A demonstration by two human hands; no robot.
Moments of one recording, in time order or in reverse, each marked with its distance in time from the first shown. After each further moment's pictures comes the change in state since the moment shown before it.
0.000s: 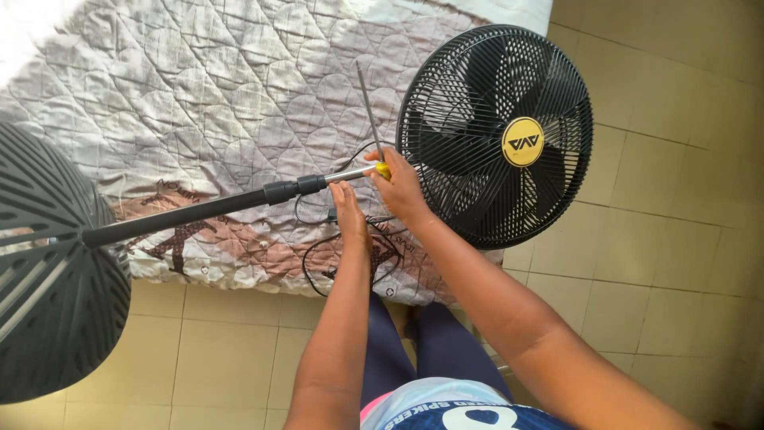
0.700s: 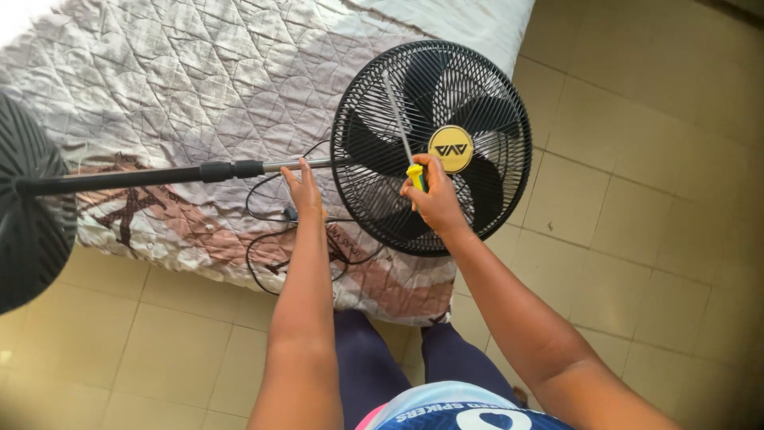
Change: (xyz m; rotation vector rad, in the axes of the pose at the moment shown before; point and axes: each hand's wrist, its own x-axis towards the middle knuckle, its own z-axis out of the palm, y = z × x) left_hand 0.012 -0.054 0.065 0.034 0.275 -0.068; right_hand -0.067 0.029 -0.229 0.220 -0.076 0.146
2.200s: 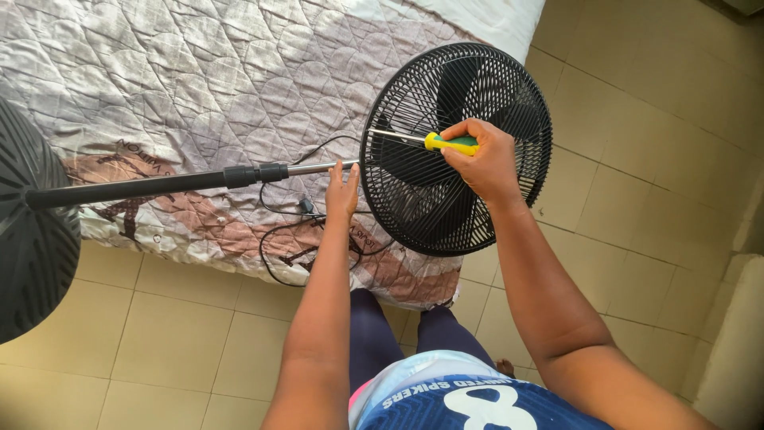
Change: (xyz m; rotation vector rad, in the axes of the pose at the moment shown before) left_hand -0.013 0.009 -0.013 0.677 -0.258 0.016; right_hand 0.050 -0.132 0.033 -0.590 0.085 -0.143
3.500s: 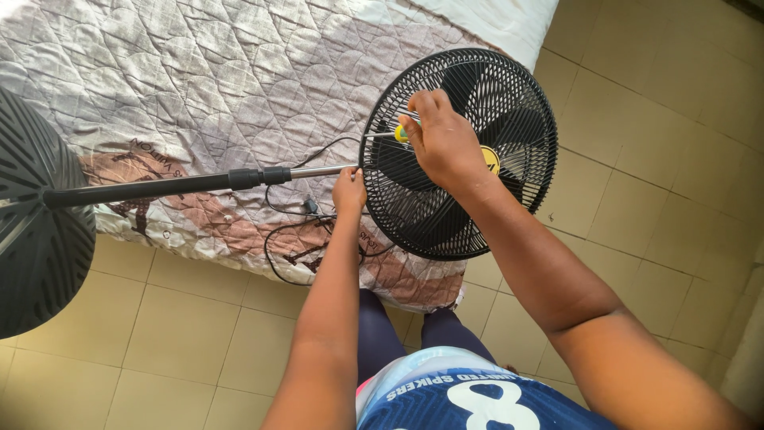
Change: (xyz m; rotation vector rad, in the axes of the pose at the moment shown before) left_hand 0.027 -0.021 0.032 0.250 0.200 0.112; right_hand 0.034 -0.040 0.026 -0.316 -0.121 -0.263
